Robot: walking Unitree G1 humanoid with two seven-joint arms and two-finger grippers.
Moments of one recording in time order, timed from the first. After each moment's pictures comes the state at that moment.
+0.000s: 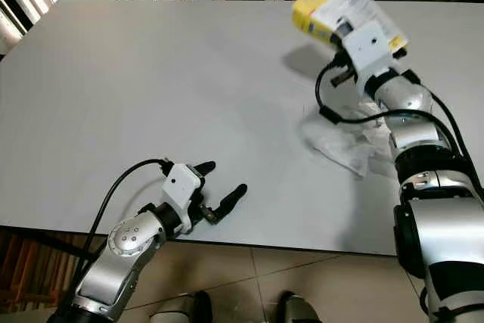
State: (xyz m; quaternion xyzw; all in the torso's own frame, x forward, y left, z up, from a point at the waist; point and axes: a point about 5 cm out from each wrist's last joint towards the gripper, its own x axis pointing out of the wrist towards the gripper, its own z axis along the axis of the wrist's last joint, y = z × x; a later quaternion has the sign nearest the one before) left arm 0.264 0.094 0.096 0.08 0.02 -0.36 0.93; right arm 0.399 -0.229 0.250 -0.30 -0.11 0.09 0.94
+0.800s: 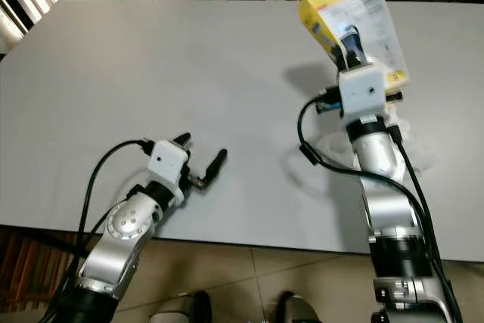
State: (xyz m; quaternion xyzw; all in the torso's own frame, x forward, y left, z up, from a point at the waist) left arm 0.293 0.112 0.117 0.10 -0.05 -0.22 0.97; right arm 0.326 -0.195 0.210 -0.19 -0.20 0.00 0.96
